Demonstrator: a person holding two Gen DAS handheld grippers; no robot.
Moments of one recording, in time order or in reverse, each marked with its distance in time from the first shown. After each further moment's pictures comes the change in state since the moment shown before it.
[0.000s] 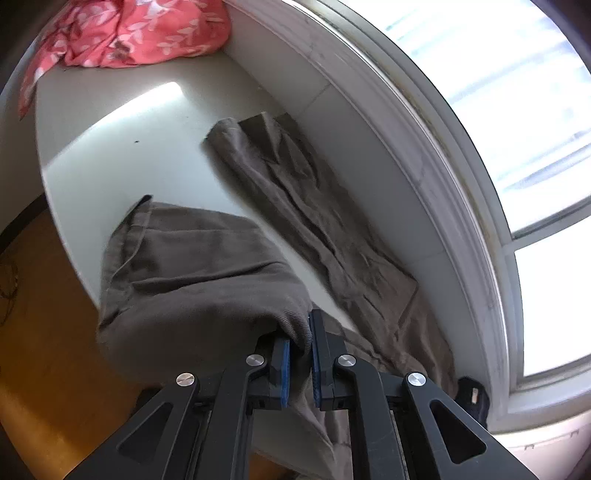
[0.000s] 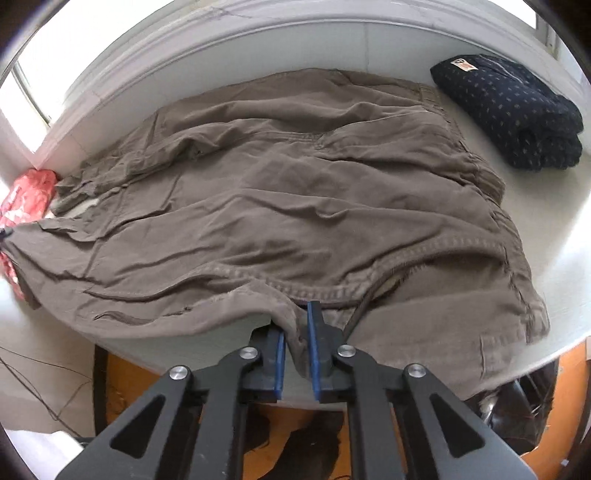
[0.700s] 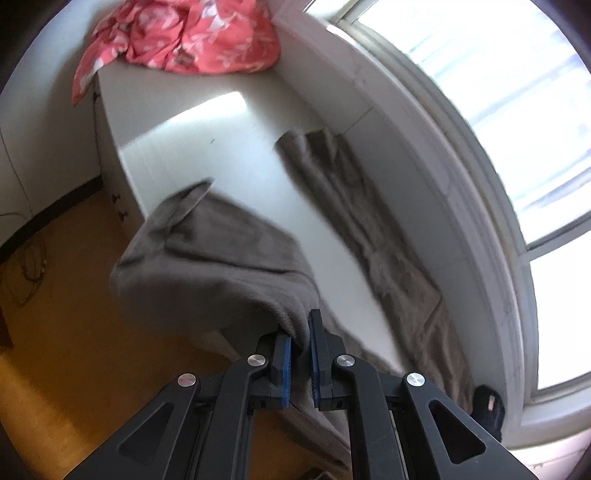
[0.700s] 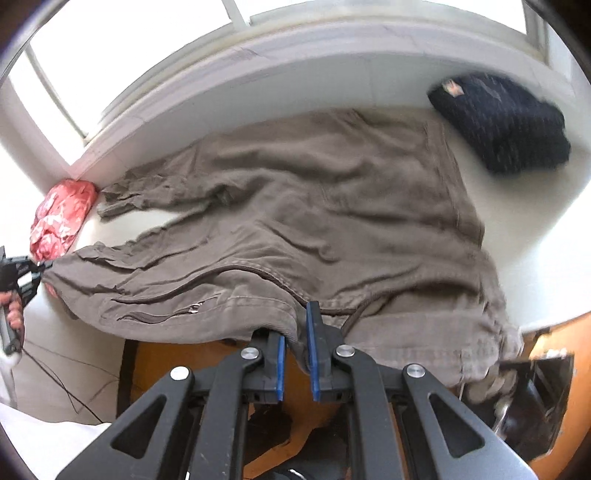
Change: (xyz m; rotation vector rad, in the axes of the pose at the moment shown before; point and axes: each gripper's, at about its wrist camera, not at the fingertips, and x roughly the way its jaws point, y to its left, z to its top) left arm -0.064 0.034 -0.028 -0.045 -0.093 0.093; right arm -0.050 -0.008 0.020 -0.028 -0.082 0.106
